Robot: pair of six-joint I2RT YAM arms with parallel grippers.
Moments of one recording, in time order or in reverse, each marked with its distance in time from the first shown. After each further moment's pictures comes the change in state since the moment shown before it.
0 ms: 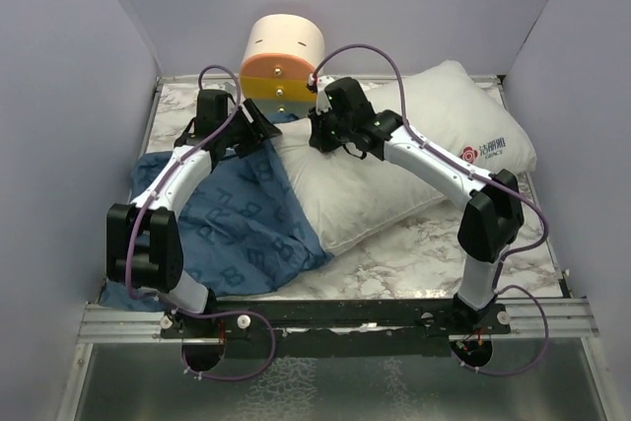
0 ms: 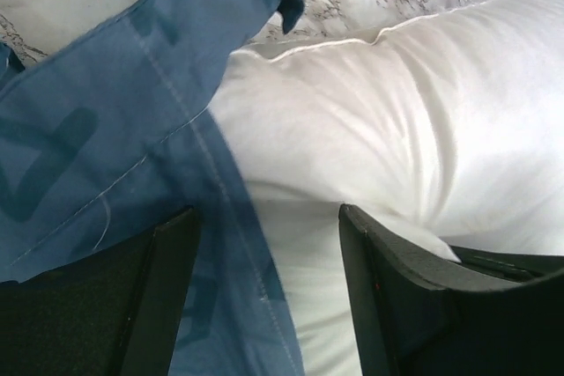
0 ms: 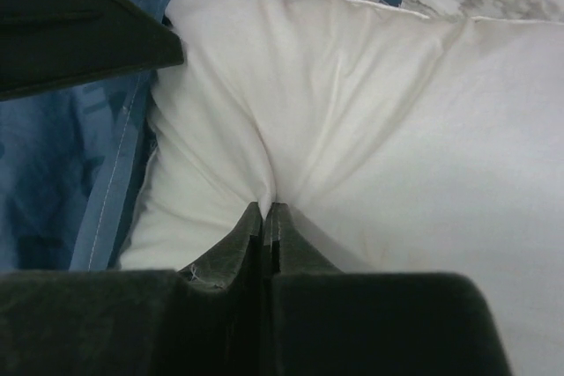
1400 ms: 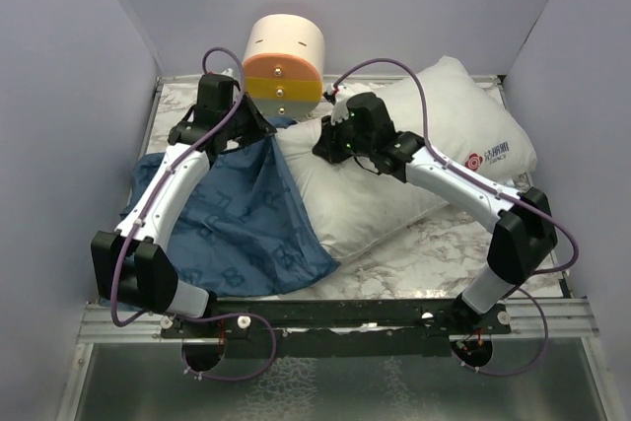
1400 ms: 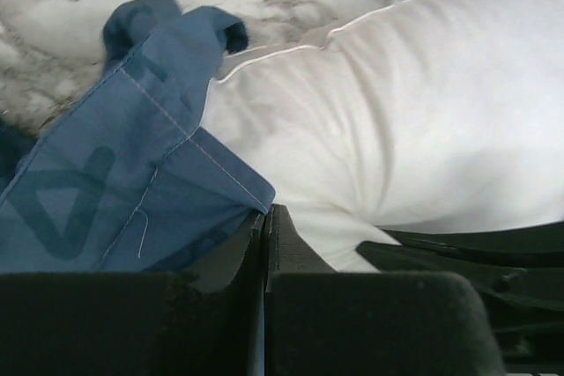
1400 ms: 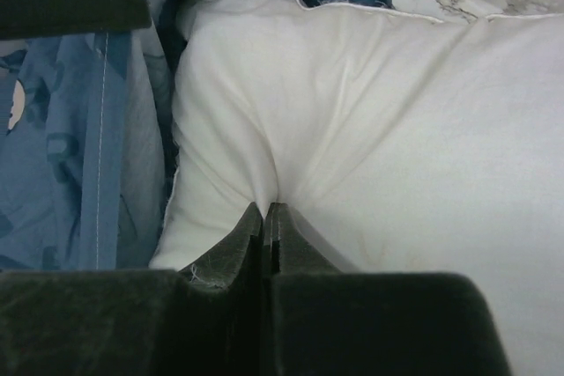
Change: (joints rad) left arm -0.106 -0.122 0.146 -0.277 -0.130 0.076; right arm 0.002 -0.215 -0.329 0.262 -0.098 0.087
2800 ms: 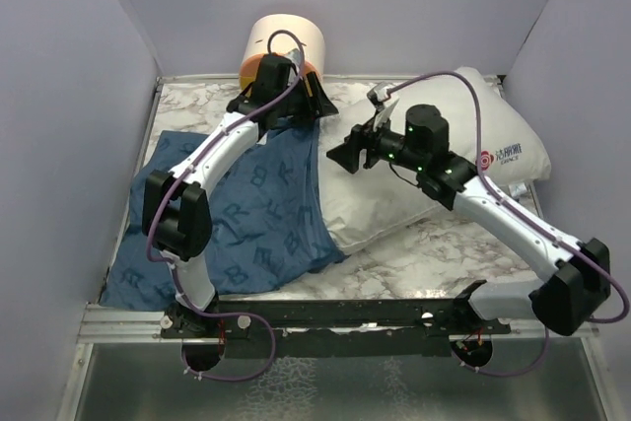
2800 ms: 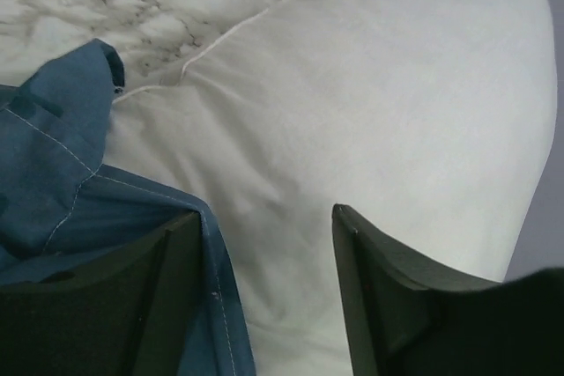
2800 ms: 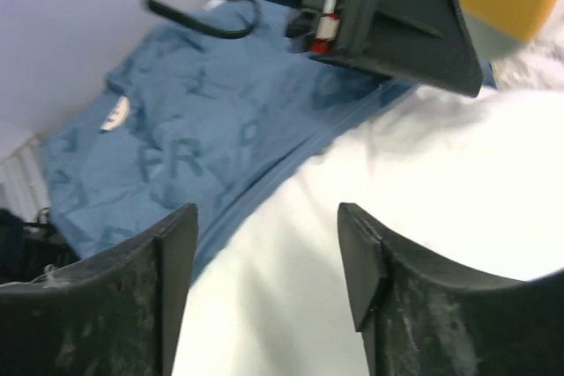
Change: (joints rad) left arm -0.195 0.387 0.314 0.157 0.113 -0.029; right arm -0.097 -0.315 -0.294 0.224 -0.172 -0.038
